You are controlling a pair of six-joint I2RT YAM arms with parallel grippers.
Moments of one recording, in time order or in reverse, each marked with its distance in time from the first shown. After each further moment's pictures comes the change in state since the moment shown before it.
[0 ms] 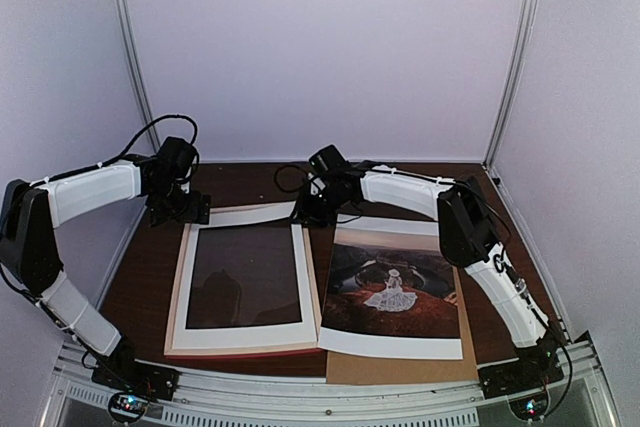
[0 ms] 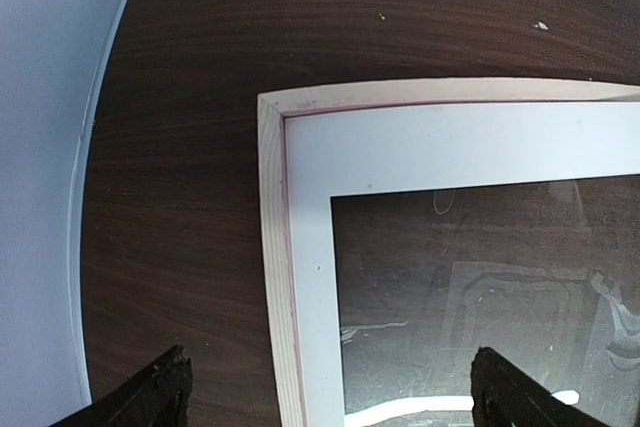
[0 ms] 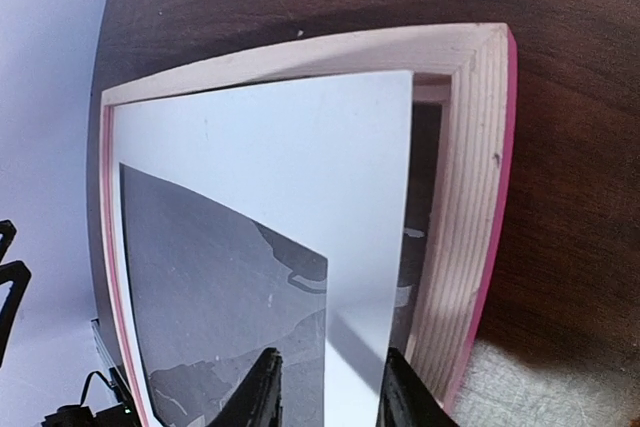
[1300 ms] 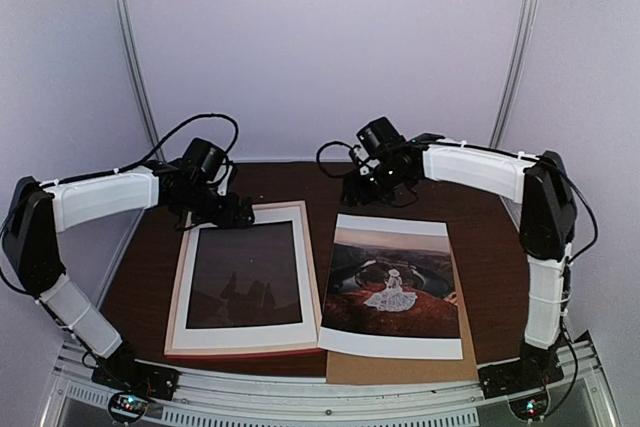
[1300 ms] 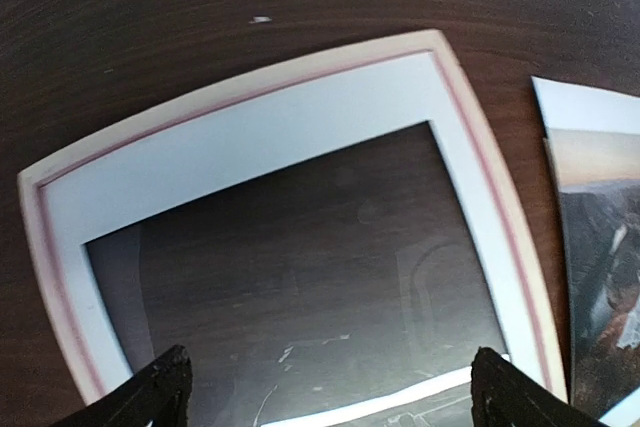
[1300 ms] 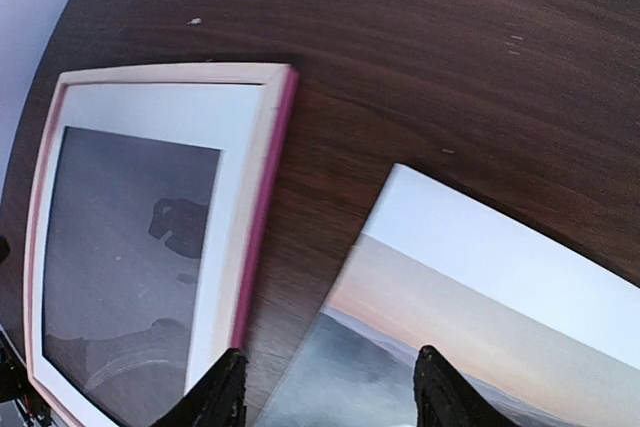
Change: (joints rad) left arm -0.159 0.002 -0.020 0.156 0.220 -0.002; right arm -0.046 -0.513 -0.494 -0.074 0.316 -0.309
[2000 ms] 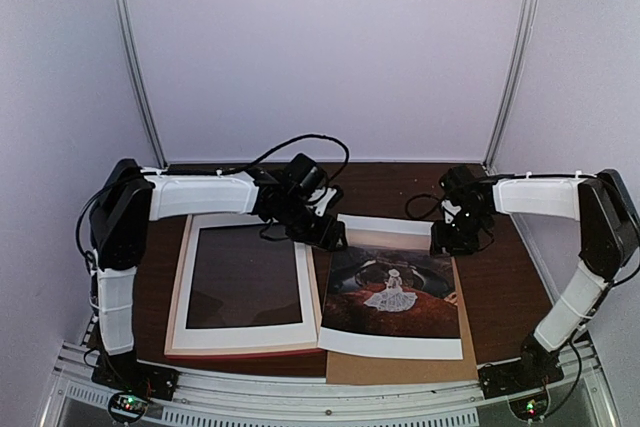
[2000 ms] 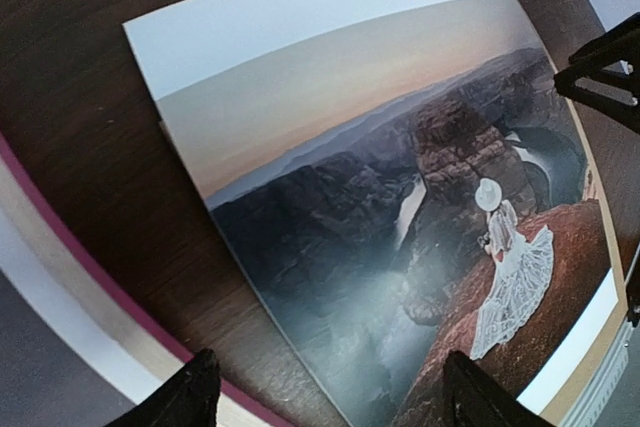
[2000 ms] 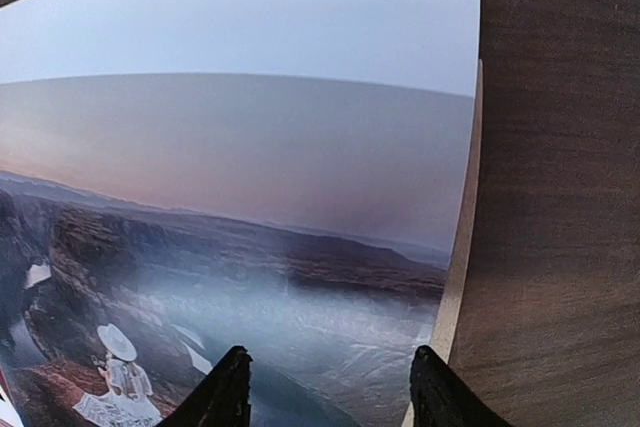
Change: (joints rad) left arm -0.356 0.494 0.448 0.030 0.261 -0.012; right arm -0.315 -0.413 -0.732 -0.010 0.057 -0.014
